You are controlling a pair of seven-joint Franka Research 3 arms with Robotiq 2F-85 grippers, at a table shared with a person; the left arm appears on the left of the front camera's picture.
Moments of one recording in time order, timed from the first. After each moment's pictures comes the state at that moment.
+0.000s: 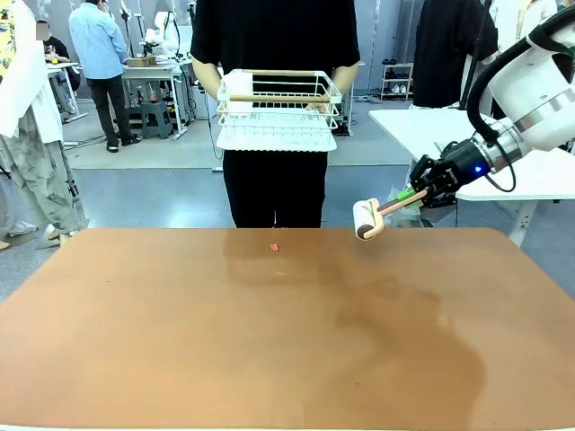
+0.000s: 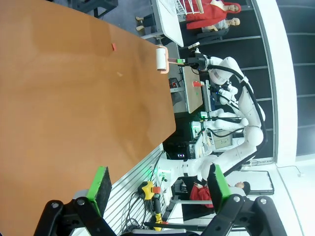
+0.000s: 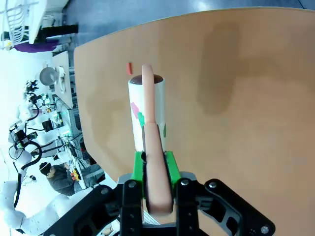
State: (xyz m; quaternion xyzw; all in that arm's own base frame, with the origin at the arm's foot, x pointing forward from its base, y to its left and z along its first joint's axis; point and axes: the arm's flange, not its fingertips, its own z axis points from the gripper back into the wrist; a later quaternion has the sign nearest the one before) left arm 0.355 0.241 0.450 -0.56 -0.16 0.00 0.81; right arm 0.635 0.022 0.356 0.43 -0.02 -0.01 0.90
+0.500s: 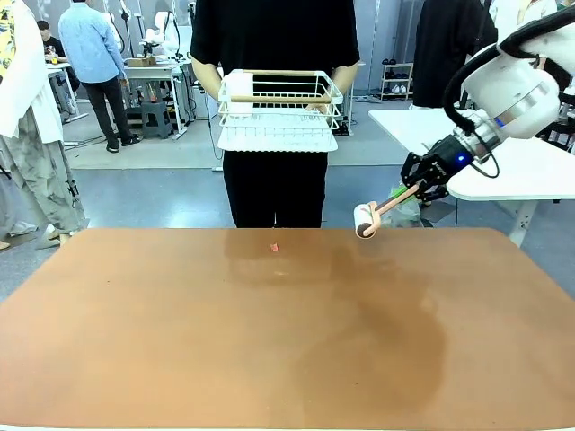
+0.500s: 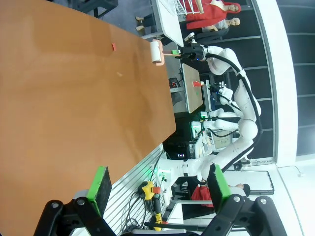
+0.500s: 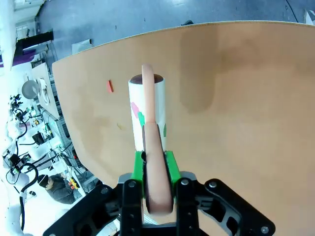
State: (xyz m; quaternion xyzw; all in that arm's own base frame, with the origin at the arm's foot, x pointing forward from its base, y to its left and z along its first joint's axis) left arm 0.355 0.240 0.450 -0.56 -0.16 0.00 0.81; right arm 0.690 0.044 0.350 0.38 0.02 -0.05 0.93
